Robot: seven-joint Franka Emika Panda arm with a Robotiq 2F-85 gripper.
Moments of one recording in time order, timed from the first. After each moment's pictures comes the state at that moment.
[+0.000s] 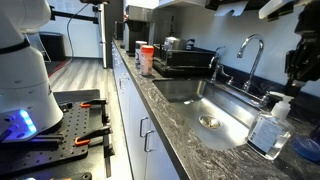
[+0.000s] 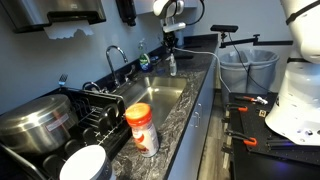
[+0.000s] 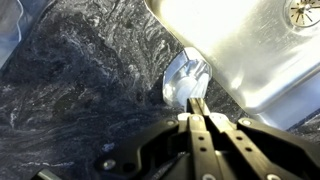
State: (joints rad) arm -0.33 0.45 -0.28 -1.55 0.07 2.02 0.23
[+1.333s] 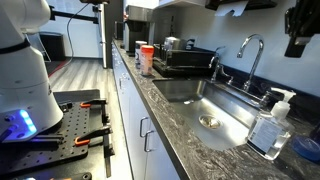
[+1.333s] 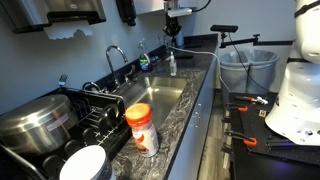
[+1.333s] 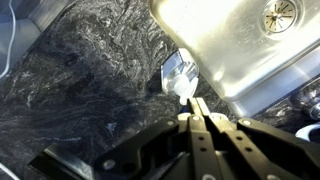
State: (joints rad) arm -0.31 0.21 -0.28 -1.71 0.04 2.03 0.18
